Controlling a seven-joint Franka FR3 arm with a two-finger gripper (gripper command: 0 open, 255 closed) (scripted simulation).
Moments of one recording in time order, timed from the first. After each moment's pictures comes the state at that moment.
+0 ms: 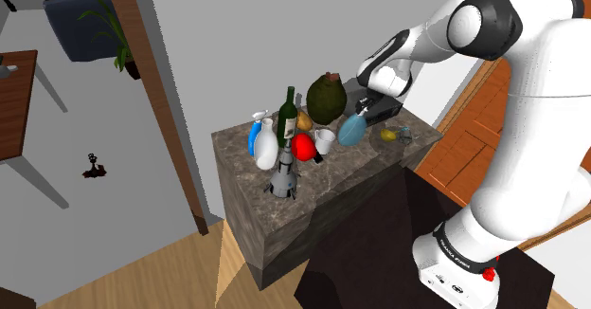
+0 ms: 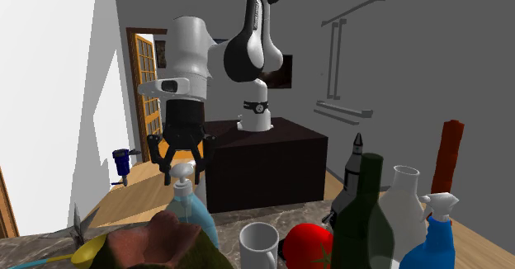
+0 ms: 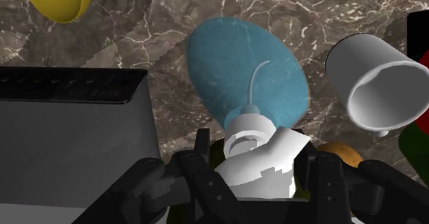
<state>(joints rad) -0.28 0.54 -0.24 -2.06 0.54 2.84 -0.84</state>
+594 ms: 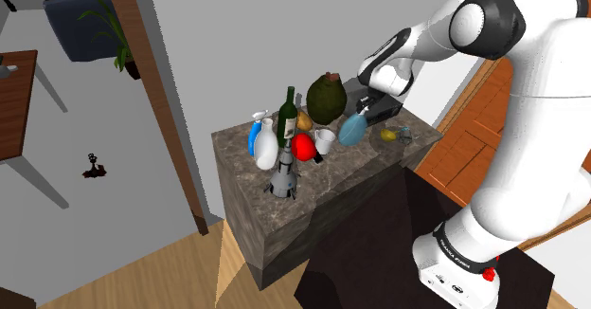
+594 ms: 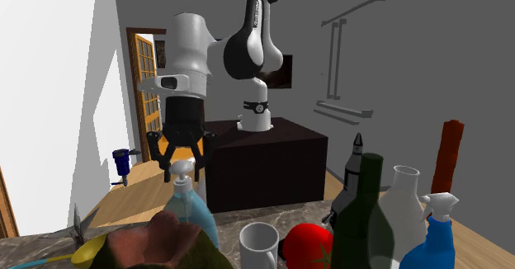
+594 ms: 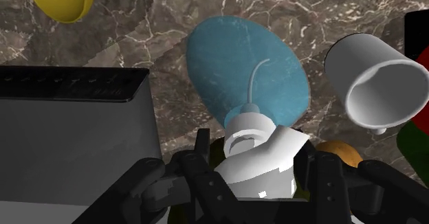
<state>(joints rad) -0.28 0.53 -0.25 -2.07 0.53 2.83 -0.83</state>
